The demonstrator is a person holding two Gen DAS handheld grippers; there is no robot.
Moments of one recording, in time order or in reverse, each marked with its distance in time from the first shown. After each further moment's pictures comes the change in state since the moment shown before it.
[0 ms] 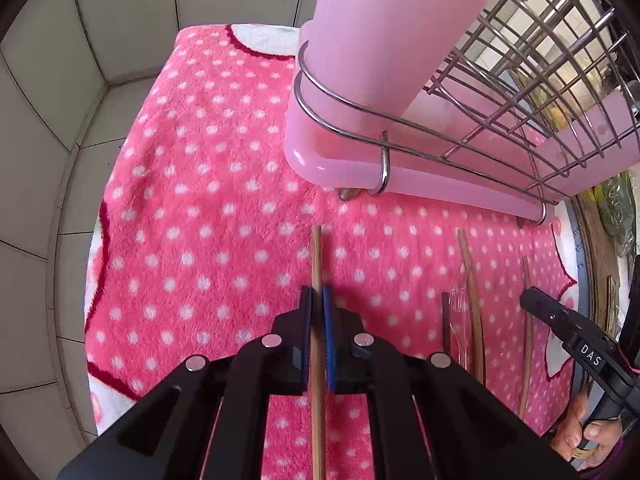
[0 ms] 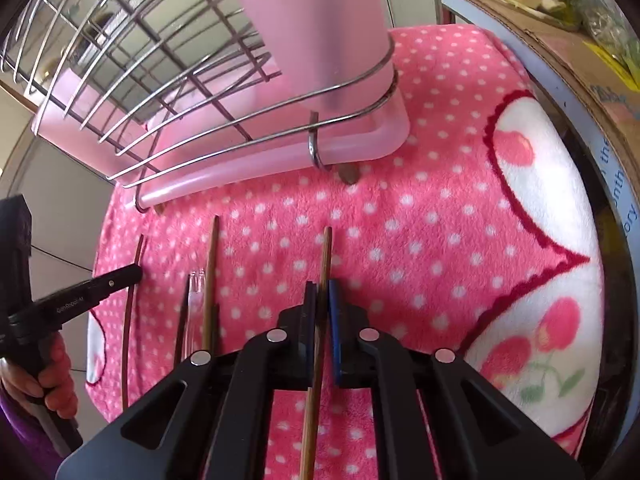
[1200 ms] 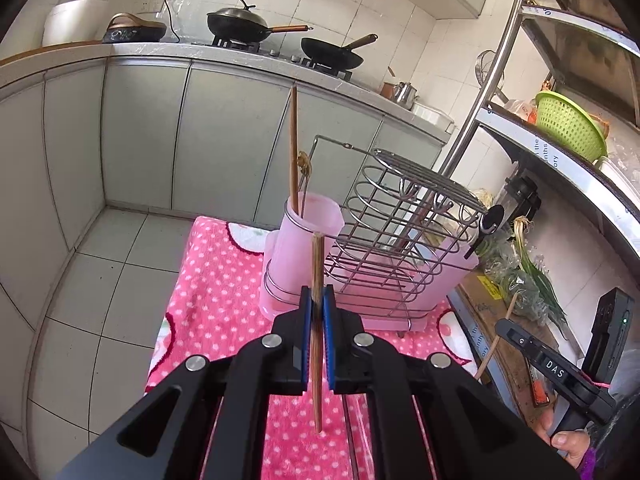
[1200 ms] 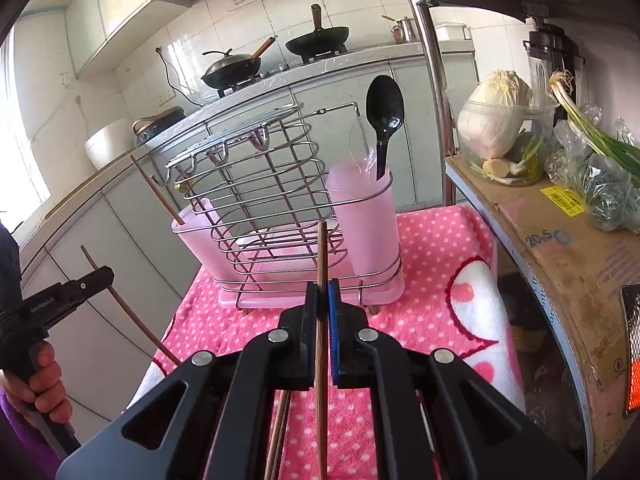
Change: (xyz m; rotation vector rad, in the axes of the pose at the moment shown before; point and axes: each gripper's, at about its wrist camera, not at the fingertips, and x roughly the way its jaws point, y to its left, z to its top) left arm -0.193 -0.009 -0.057 0.016 -0.621 -0.154; right arm -0.148 0.035 -0.026 -0.138 -0.515 0.055
